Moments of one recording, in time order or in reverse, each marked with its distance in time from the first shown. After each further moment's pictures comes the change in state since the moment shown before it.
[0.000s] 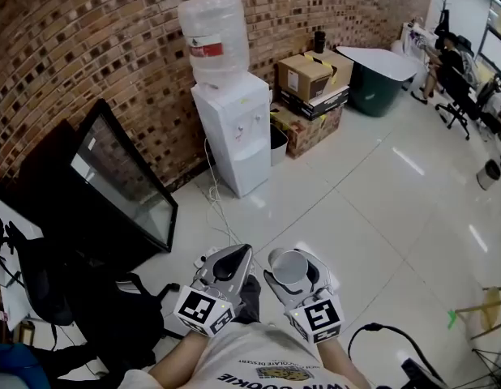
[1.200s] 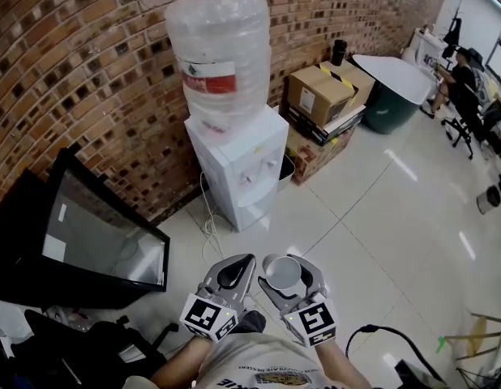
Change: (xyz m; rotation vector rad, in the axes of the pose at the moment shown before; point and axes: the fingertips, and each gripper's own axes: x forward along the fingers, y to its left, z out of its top) left arm 0.190 0.255 0.002 -0.089 0.032 -0.019; right arm 0.293 -0.126 0.053 -0.024 0.113 0.044
